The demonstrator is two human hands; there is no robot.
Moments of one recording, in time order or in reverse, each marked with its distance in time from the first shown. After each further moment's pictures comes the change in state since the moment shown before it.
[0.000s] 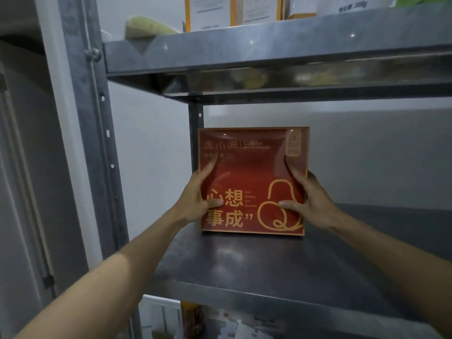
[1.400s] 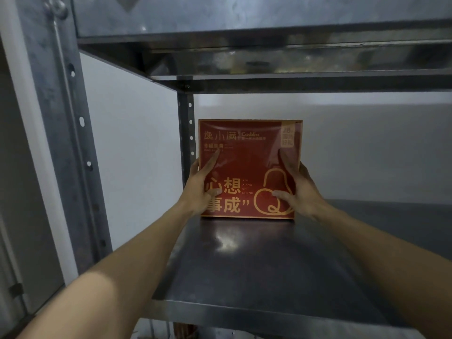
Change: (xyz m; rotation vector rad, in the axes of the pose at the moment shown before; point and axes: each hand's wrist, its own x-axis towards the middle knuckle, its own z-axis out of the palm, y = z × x) left_hand 0.046 -0.040 0.020 0.057 0.056 -0.011; right_hand 0.038 0.019 0.030 -0.172 0.116 0.167
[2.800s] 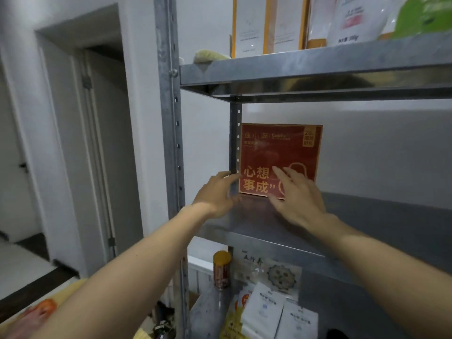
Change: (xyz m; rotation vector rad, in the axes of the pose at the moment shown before) left_hand -0.149 0.133 -0.033 0.632 -0.013 -0.206; right_hand -0.108 -0.103 -0.017 -0.443 -0.047 -0.212
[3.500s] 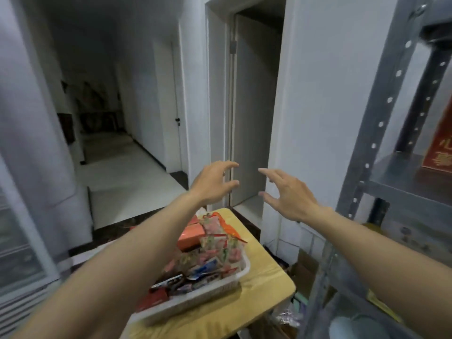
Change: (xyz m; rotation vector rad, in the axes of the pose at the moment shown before) left_hand -0.295 -0.225 -0.189 0.127 0.136 -0.440; right_hand -0.084 -0.369 0.072 0.495 -0.275 -0.604
